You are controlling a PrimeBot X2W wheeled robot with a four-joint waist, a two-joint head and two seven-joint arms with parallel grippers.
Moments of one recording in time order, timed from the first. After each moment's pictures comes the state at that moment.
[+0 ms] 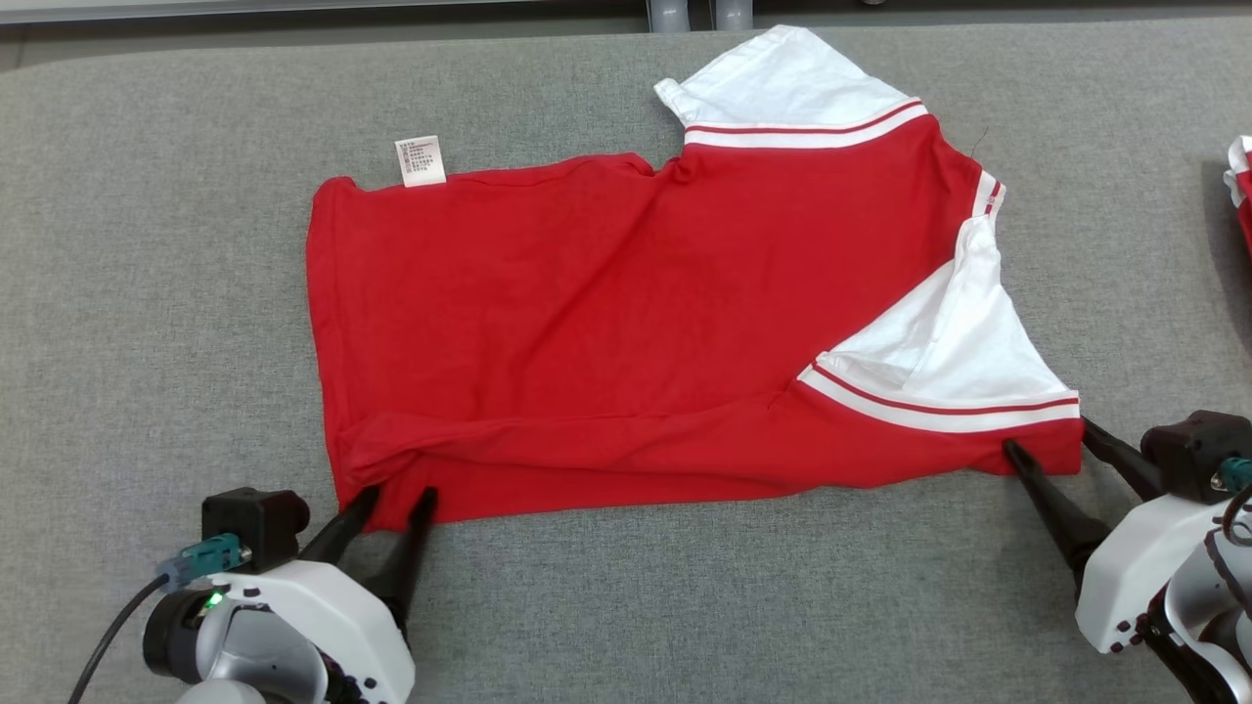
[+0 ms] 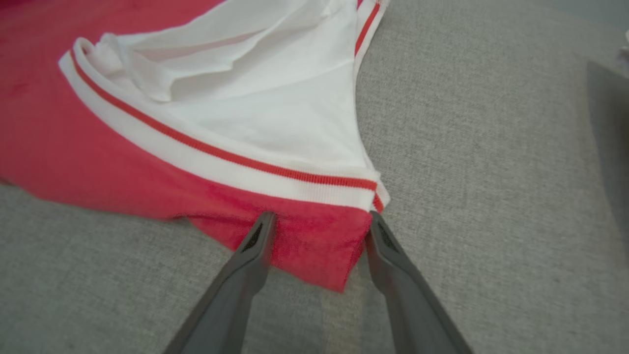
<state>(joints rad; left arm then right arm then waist) -0.09 0.42 -0.45 -0.04 -0.72 0.20 0.20 -0.18 -0.52 0.32 0.09 0.47 0.13 0.18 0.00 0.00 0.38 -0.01</state>
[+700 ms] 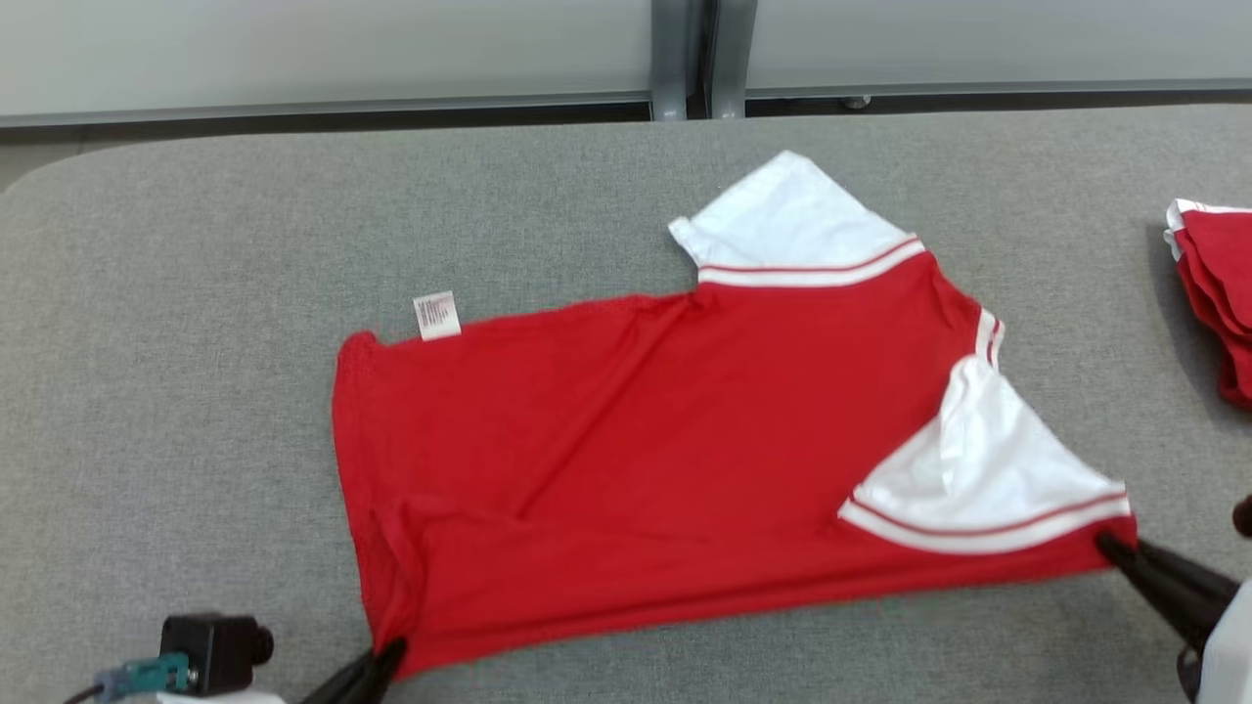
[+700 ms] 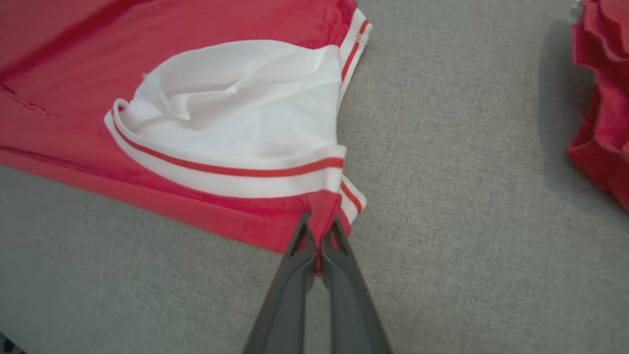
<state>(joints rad) 0.16 0.56 -0.40 -0.20 -0.92 0.09 0.27 0.03 -0.70 0.21 -0.04 0.72 0.13 0.32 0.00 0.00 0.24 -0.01</state>
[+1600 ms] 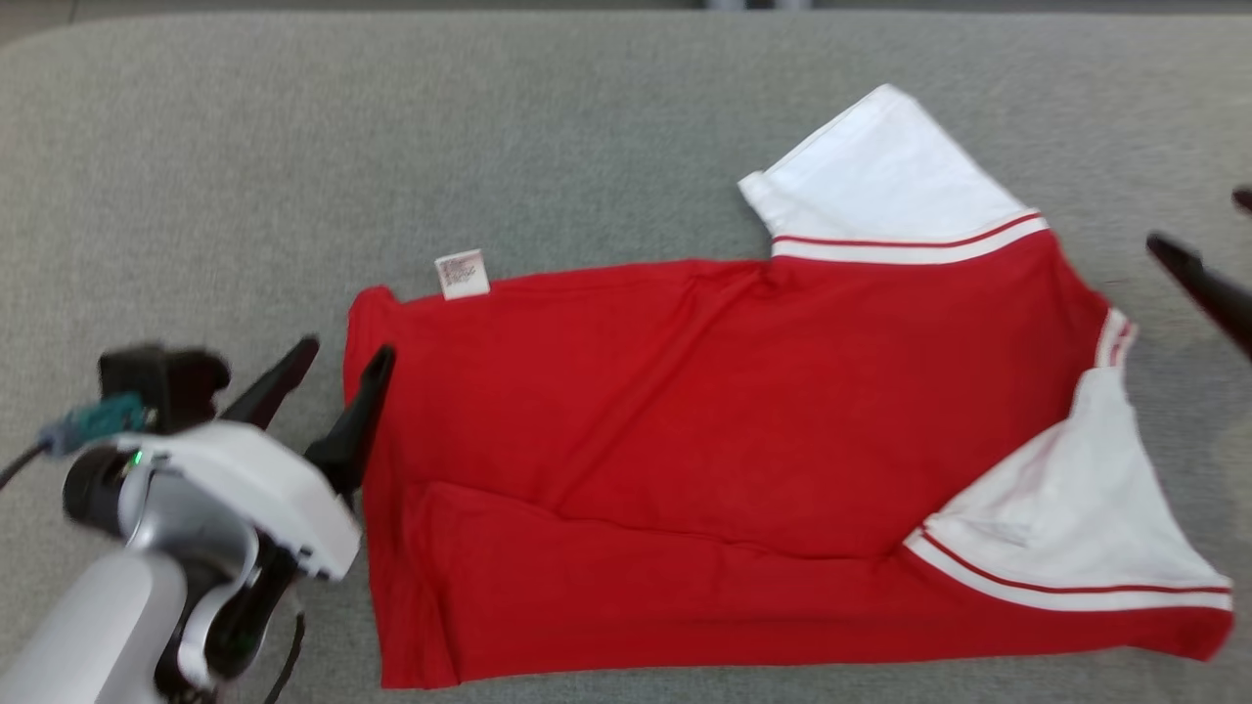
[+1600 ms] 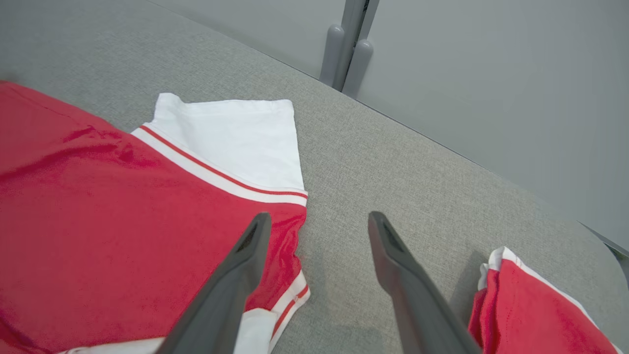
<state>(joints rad) -0.22 0.52 -0.37 -0.15 -0.79 0.16 0.24 -0.37 -0.75 0.11 -0.22 0.66 0.13 0.68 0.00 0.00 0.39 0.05</state>
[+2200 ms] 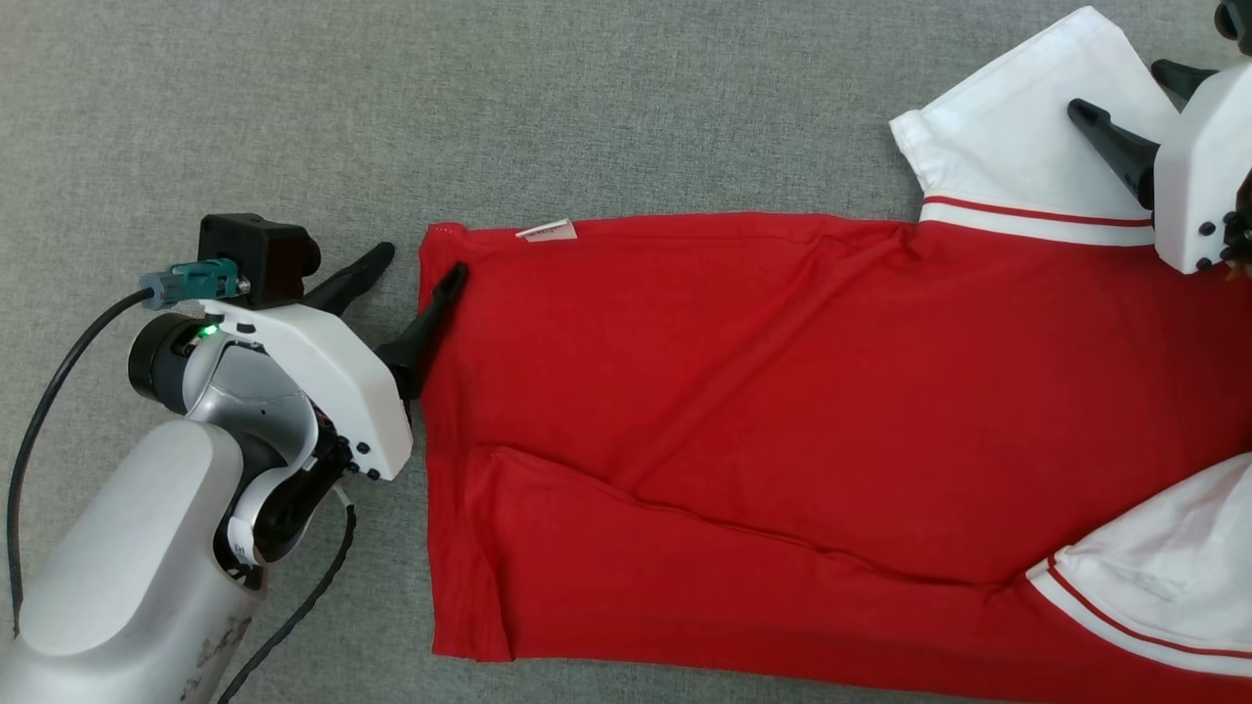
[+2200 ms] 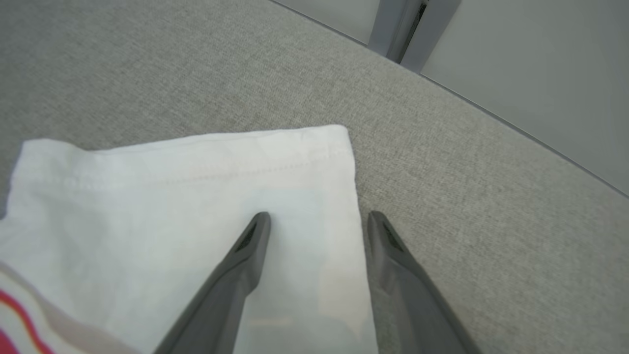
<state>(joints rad) -0.55 0.42 -0.50 0.11 -0.75 0.04 0.33 -0.93 -0.54 0.43 0.37 0.53 0.13 0.62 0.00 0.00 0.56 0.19</state>
